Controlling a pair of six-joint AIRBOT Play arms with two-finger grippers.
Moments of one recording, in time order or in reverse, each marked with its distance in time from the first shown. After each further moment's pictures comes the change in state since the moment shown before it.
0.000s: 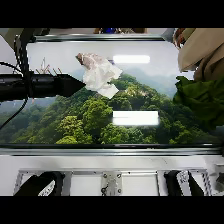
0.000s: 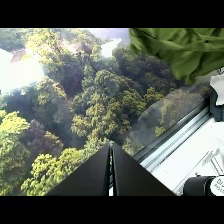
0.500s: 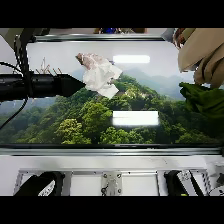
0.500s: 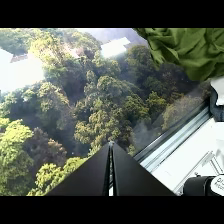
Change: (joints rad) left arm 0.000 0.000 0.000 0.000 0.000 0.000; right arm -0.122 -0.074 0.043 0.005 -0.064 0.021
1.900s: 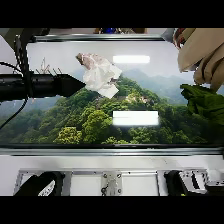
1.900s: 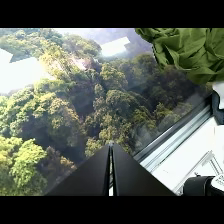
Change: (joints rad) left arm 0.000 0.000 0.000 0.000 0.000 0.000; right arm -0.225 0.027 -0.008 0.015 0.286 0.088
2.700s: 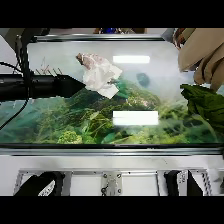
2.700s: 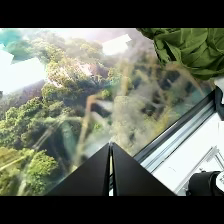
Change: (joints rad) left arm 0.000 0.000 0.000 0.001 -0.010 0.039; right arm 0.372 0.148 0.001 0.426 0.385 -0.003
